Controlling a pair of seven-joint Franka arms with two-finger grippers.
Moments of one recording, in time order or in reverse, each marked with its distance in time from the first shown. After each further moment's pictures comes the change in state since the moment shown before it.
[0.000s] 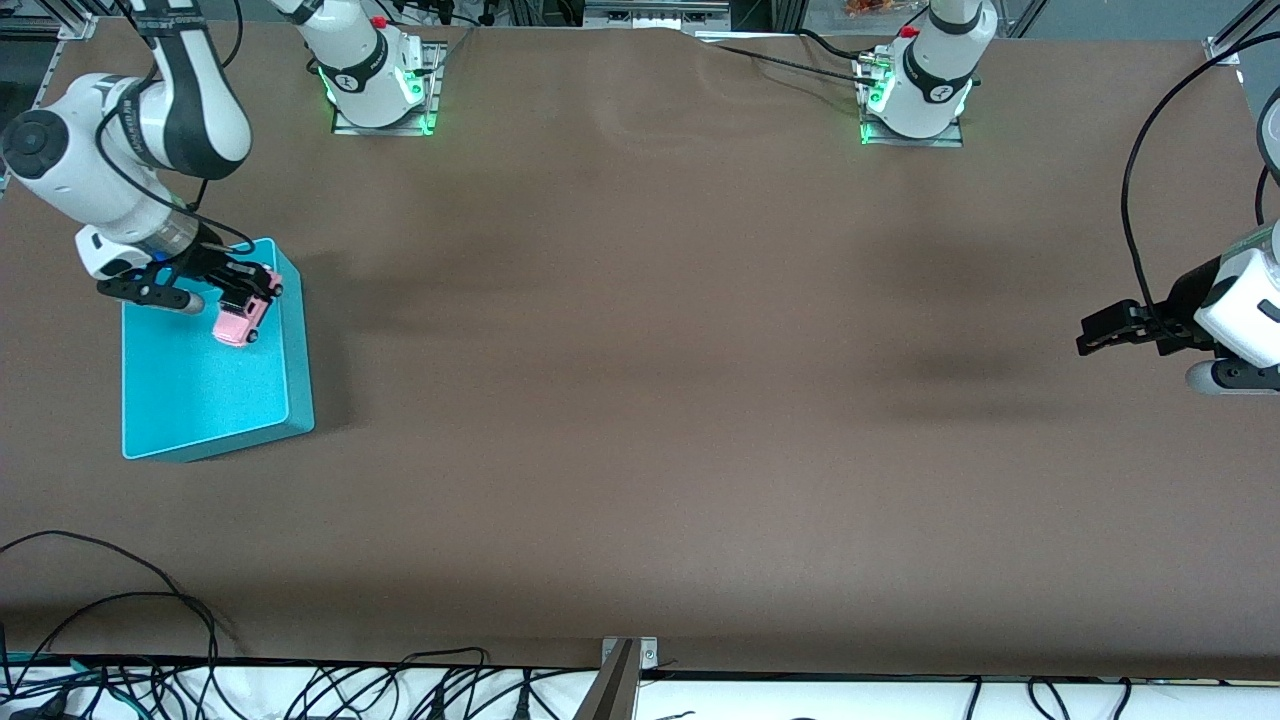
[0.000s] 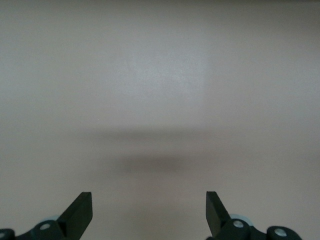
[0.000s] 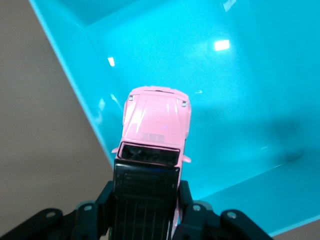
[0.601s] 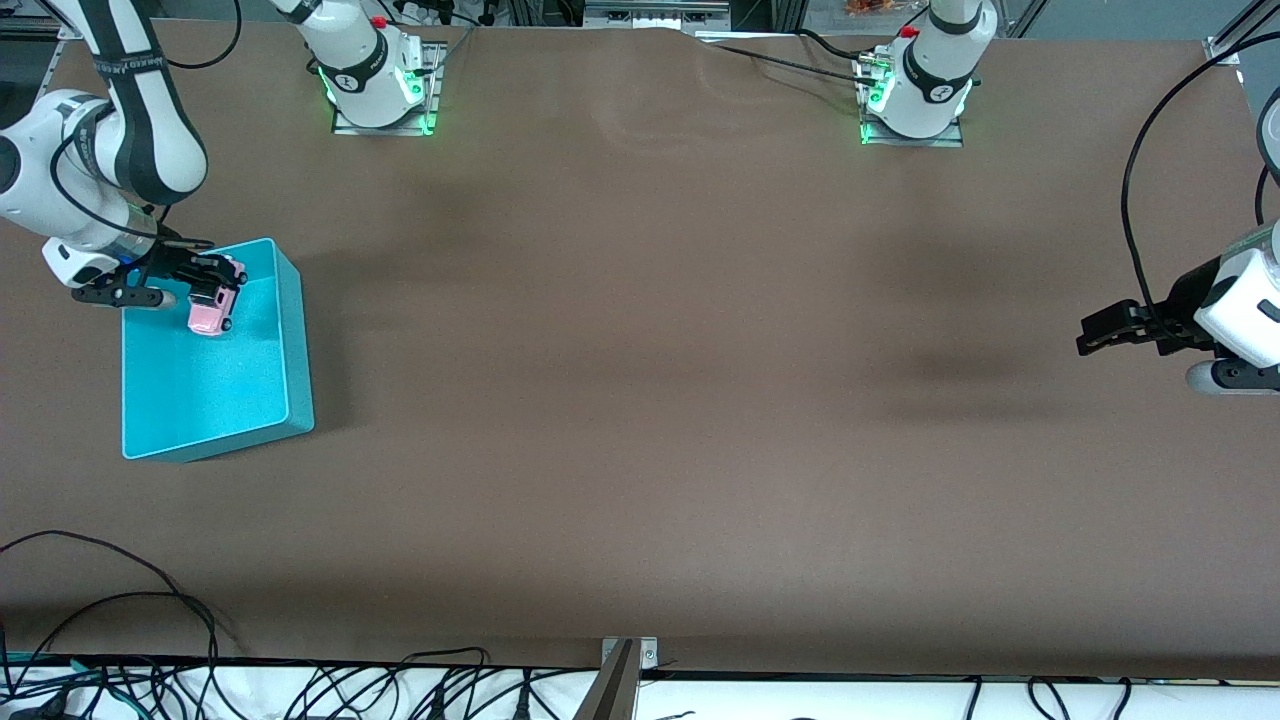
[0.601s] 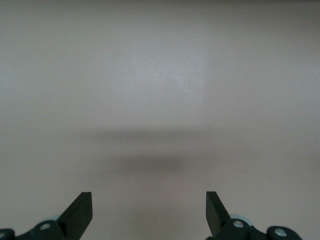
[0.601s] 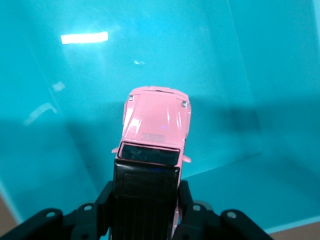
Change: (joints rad) left arm 0.000 0.000 0.000 0.000 0.000 0.000 0.000; right arm -0.079 0.145 -0.086 0.037 0.000 0.003 -0.221
